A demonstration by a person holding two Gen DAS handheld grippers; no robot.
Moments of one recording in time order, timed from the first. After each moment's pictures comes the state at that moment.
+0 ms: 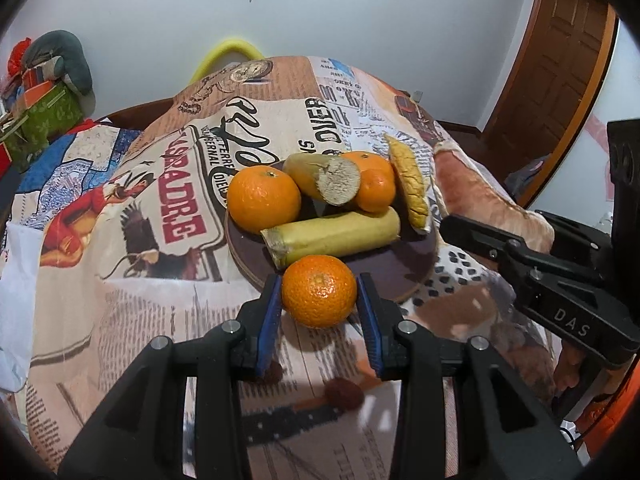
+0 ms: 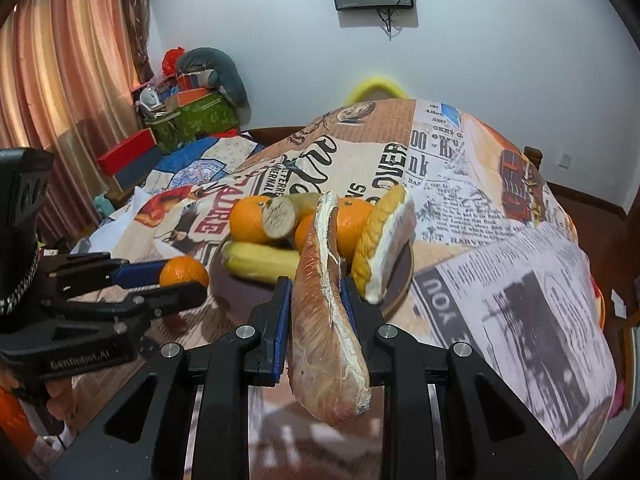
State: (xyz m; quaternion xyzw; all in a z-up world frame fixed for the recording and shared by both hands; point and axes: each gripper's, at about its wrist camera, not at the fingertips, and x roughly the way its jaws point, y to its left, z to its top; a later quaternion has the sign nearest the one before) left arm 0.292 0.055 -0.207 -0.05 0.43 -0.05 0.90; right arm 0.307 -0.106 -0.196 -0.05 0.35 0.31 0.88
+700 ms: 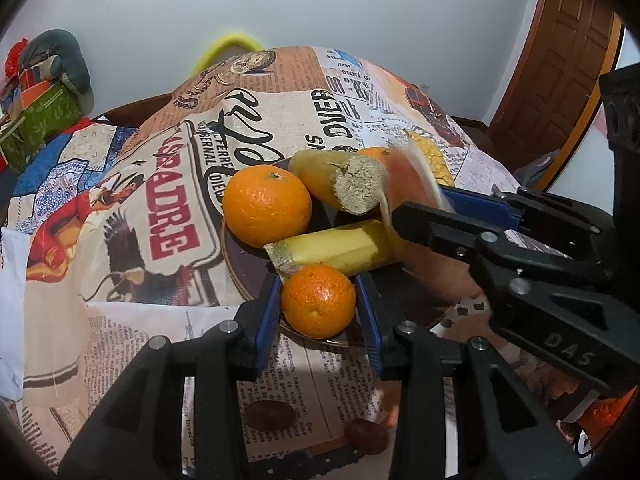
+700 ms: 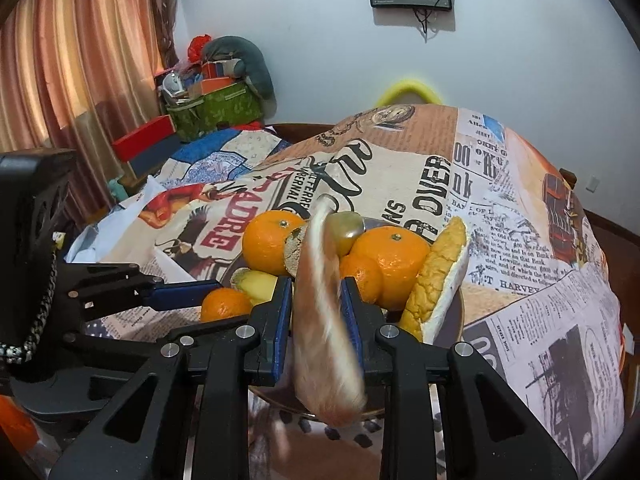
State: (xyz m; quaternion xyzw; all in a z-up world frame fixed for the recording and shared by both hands) left arm 0.322 0.058 -0.227 -0.04 0.44 -0.04 0.90; right arm 0.332 -0.069 -0.204 -0.08 0.35 0.36 0.86
